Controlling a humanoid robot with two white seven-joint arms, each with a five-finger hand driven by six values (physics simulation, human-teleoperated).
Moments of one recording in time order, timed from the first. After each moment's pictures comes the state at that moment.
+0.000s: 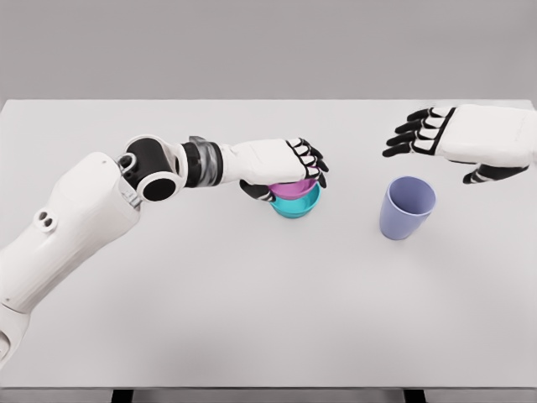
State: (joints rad) left arm -0.83 0.35 -0.86 -1.44 -0.58 -0.35 -0.61; right arm -0.69 -1.12 0.57 -1.75 0.19 -0.61 0.61
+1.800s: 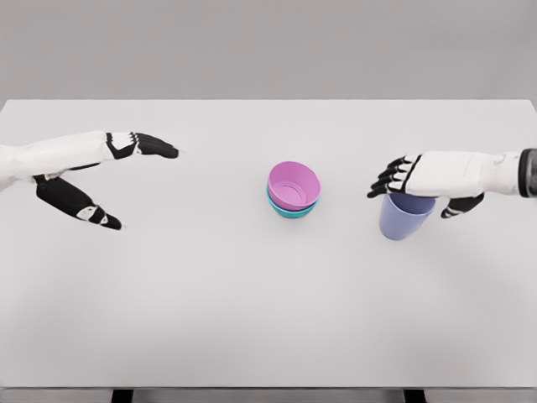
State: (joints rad) left arm -0.62 1.08 -0.68 -1.65 0.43 -0.61 -0.61; right arm -0.78 -1.01 0.84 -1.57 0.29 -0.61 0.61
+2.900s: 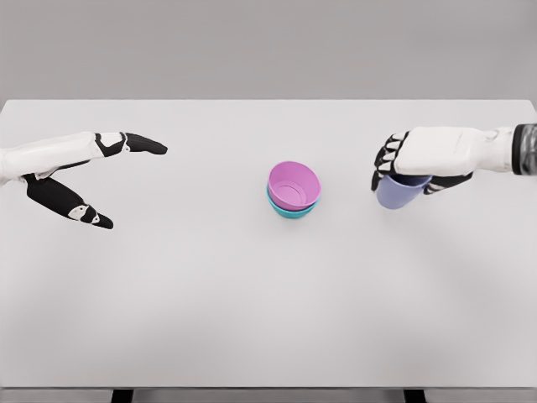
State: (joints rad) left arm -0.60 1.10 -0.68 -1.63 0.46 -0.61 -0.61; right arm -0.87 -0.97 0.86 -1.58 0.28 -0.61 0.61
